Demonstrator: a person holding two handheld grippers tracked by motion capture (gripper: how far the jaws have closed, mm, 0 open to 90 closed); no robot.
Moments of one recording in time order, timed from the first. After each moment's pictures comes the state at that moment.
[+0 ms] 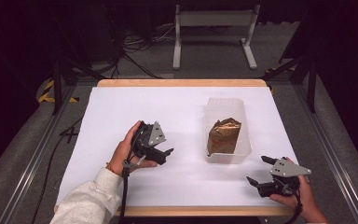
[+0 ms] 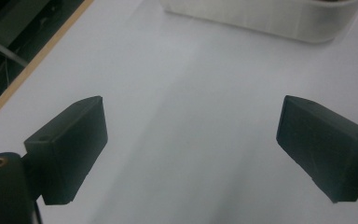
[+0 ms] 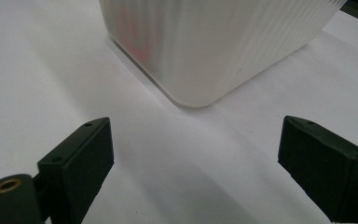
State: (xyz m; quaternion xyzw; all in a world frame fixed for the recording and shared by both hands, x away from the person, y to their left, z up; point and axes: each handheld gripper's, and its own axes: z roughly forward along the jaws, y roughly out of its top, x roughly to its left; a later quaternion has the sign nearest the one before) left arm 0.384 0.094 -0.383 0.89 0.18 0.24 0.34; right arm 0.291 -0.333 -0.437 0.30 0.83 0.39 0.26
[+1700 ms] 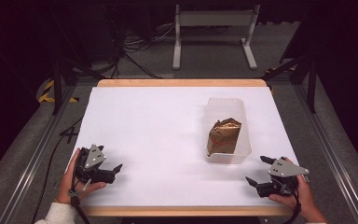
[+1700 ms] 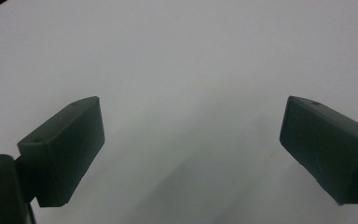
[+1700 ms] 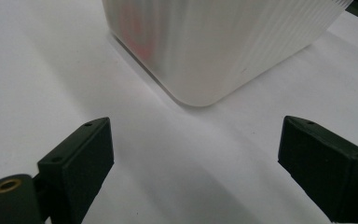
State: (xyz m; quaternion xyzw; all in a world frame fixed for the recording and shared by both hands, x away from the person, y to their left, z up) left arm 0.335 0.251 -0.440 0.84 0.34 0.25 0.34; right arm 0.292 -0.330 -0.438 0.29 0.84 0.39 0.26
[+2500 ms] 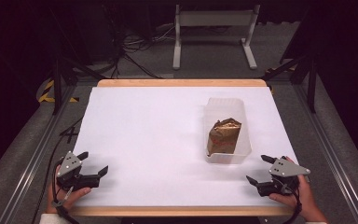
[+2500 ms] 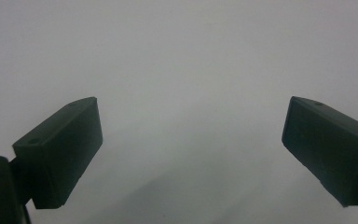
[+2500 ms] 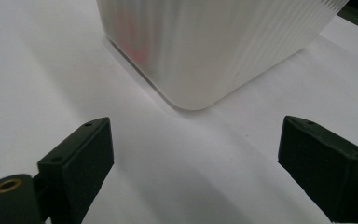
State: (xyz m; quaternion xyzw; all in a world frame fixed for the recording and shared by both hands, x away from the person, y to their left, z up) left arm 0.316 0.298 -0.456 0.76 0.41 0.23 0.45; right arm 0.292 -0.332 -0.436 0.29 0.83 0.39 0.27
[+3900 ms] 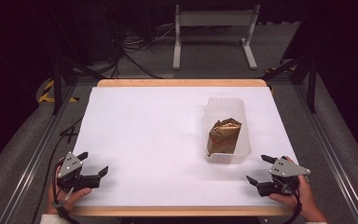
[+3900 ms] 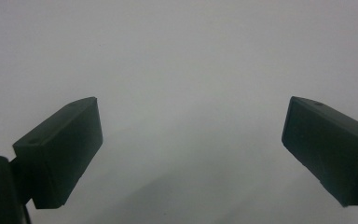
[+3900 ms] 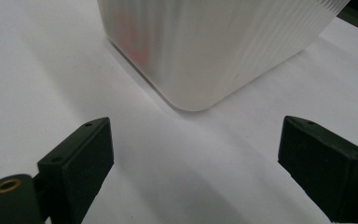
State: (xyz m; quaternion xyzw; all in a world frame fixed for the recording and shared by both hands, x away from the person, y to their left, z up) left arm 0.315 0.293 -0.456 0.77 0.40 0.24 0.43; right arm 0.292 -0.332 -0.435 0.29 0.83 0.39 0.27
